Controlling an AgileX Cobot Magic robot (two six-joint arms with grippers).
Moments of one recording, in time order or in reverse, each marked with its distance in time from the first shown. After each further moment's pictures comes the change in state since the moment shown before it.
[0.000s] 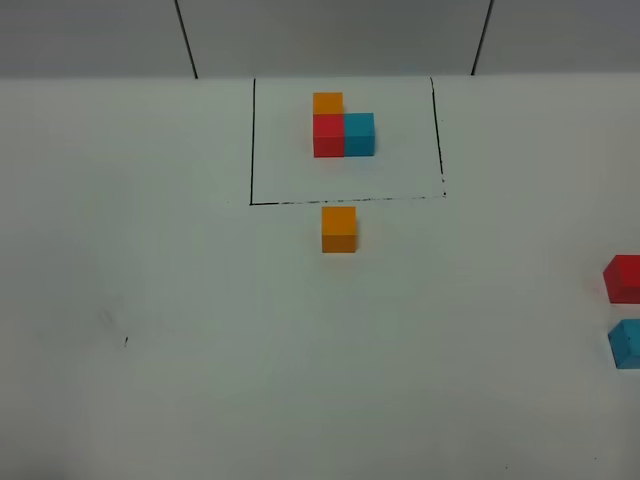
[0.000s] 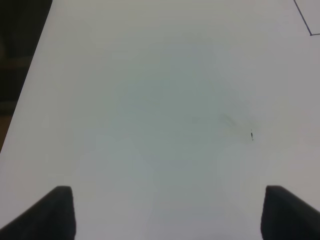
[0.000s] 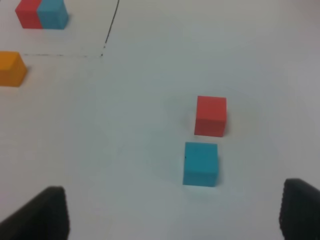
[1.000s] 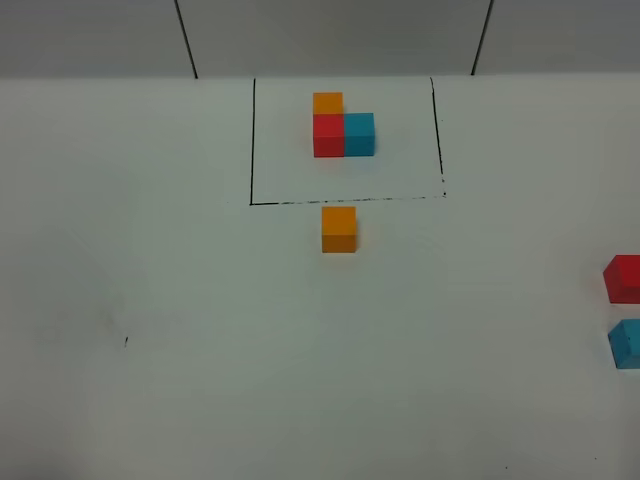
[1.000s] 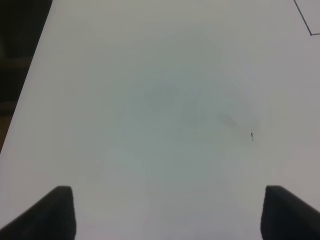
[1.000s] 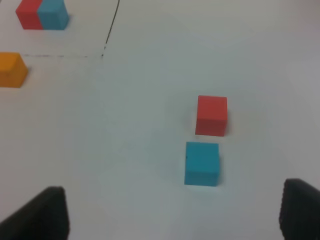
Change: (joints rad) left arm 0.000 0.000 0.000 0.000 0.000 0.001; right arm 0.000 0.012 -0.001 0.005 -0.002 0.019
